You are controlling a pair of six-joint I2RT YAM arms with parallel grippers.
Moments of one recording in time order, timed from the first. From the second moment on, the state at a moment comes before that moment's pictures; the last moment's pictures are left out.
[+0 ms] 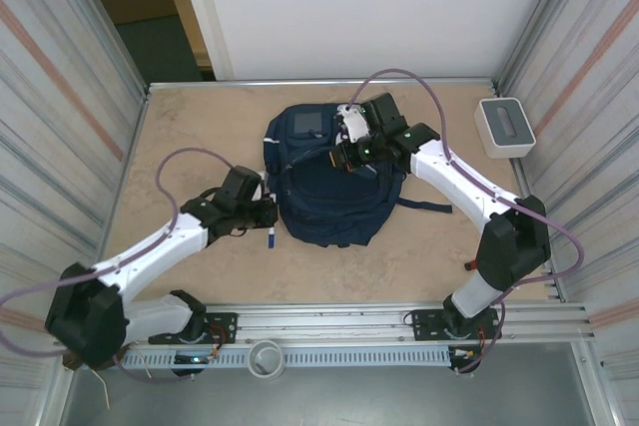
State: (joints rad) left arm -0.58 1.14 0.73 -0.44 0.10 -0.56; right arm 0.55 1.60 1.40 -0.60 -0.37 0.17
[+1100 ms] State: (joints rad) left arm -0.62 1.49 0.85 0.14 0.07 -0.99; right arm 0.56 1.73 1.55 -0.59 -0.44 0.37
